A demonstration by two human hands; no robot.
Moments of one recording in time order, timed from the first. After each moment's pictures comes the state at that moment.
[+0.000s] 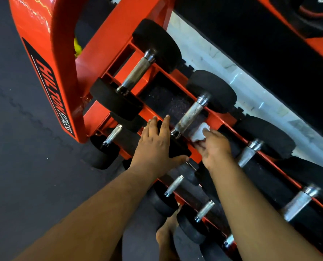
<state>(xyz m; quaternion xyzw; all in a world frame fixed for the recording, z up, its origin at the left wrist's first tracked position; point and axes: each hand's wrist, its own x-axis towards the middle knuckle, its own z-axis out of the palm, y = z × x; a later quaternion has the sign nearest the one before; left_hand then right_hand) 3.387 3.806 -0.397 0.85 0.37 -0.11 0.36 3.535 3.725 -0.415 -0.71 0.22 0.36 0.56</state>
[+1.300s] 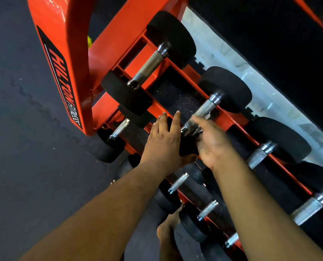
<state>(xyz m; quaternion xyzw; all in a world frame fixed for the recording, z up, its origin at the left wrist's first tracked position) 3.388 3.804 -0.395 0.85 0.38 -0.10 0.36 3.515 3.751 -0.392 -0.65 0.13 0.52 0.54</state>
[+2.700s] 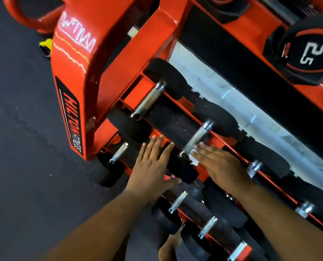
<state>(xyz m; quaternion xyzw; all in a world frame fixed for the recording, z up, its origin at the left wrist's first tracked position) 3.345 3.842 -0.396 0.92 0.28 -0.04 0.27 3.558 3.700 -0.382 -0.72 -0.69 0.11 0.03</state>
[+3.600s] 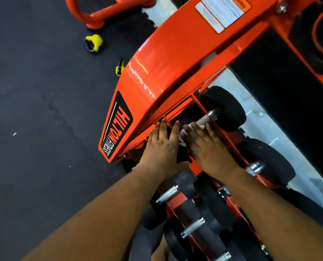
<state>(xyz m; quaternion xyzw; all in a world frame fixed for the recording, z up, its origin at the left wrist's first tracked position) 3.343 3.985 -0.401 0.85 0.41 -0.07 0.31 3.526 3.899 -0.436 -0.62 -0.78 -0.03 -0.13</state>
